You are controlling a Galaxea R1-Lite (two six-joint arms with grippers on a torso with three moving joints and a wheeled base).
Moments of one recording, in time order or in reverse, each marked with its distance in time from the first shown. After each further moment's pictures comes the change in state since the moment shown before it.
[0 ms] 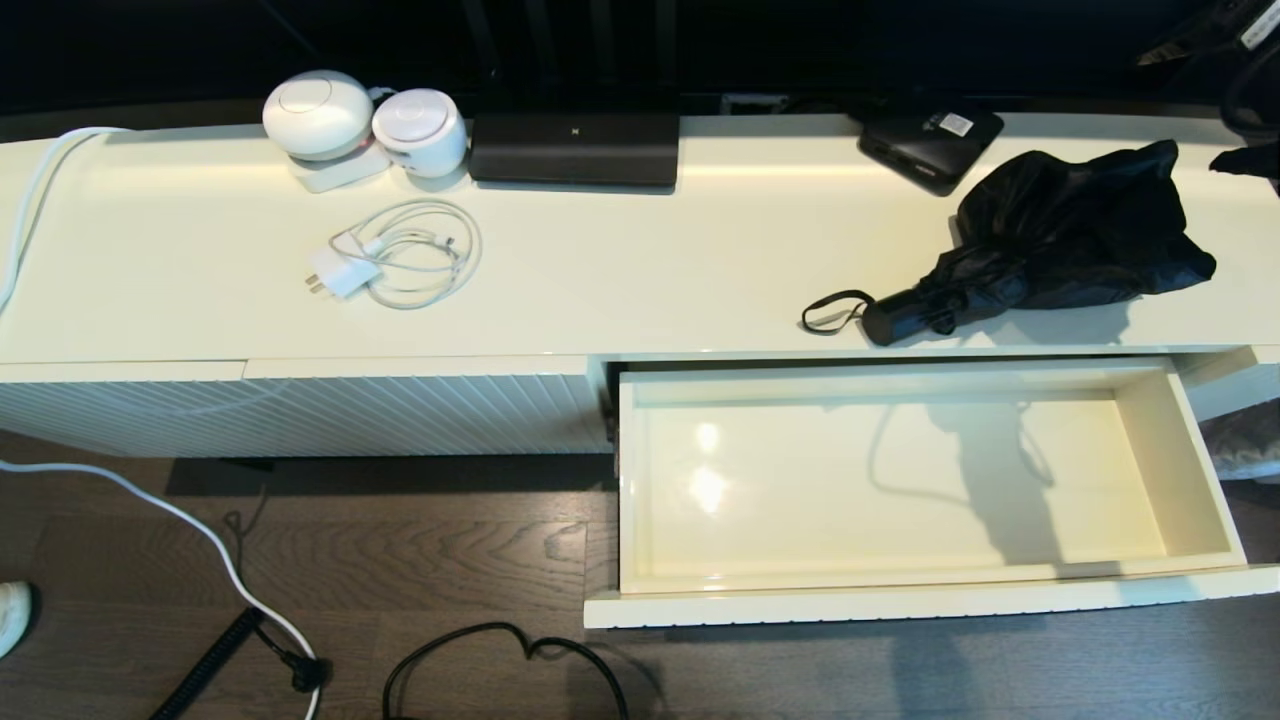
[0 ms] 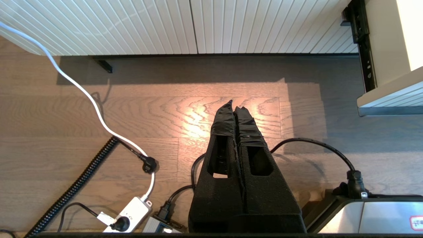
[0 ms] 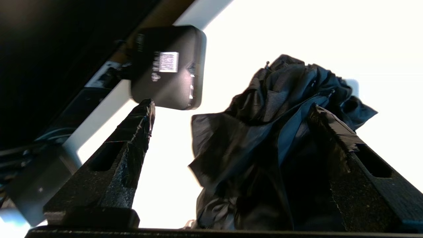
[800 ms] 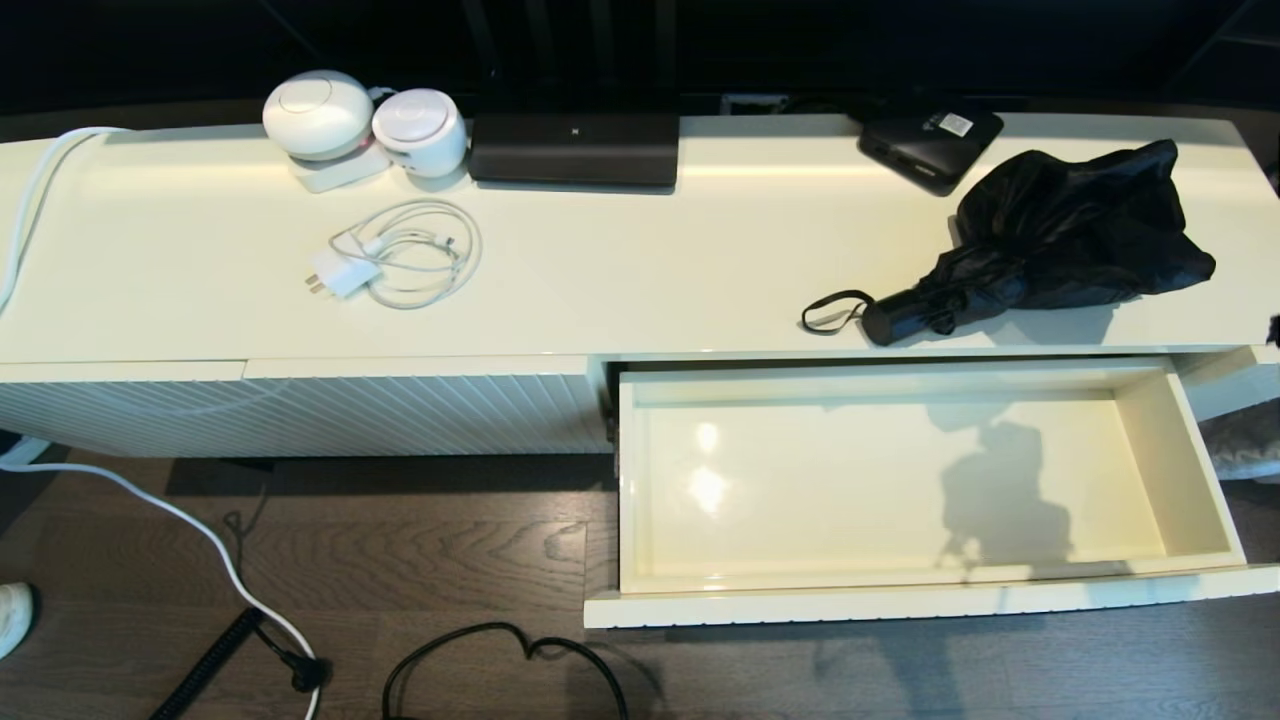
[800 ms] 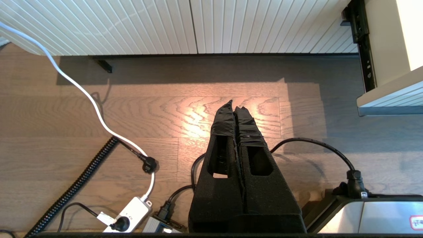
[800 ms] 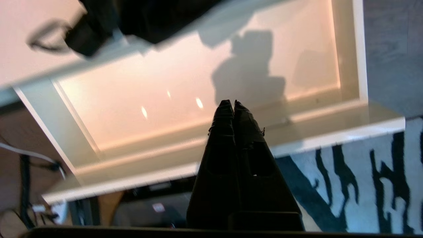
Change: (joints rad) left arm 0.000 0.000 0.000 0.000 0.000 0.000; right arm 0.081 -0.342 0.407 0.343 0.045 -0.339
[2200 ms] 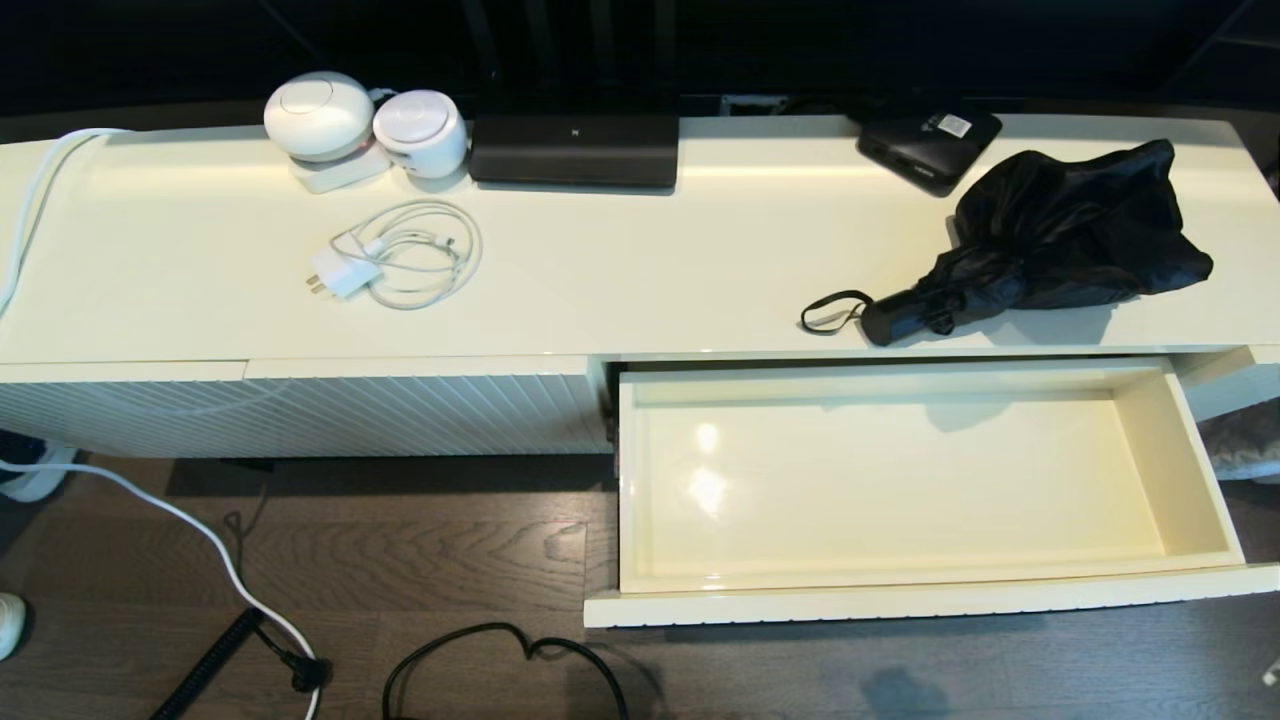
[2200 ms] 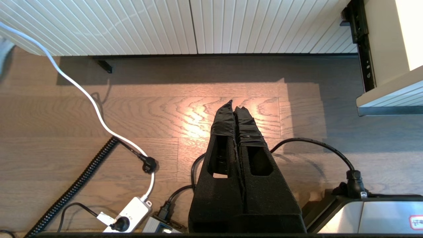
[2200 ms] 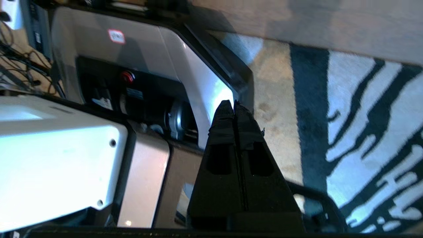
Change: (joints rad) left arm 0.000 0.000 0.000 0.000 0.000 0.000; right arm 0.058 -0.362 1.147 -0.474 0.335 -0.308
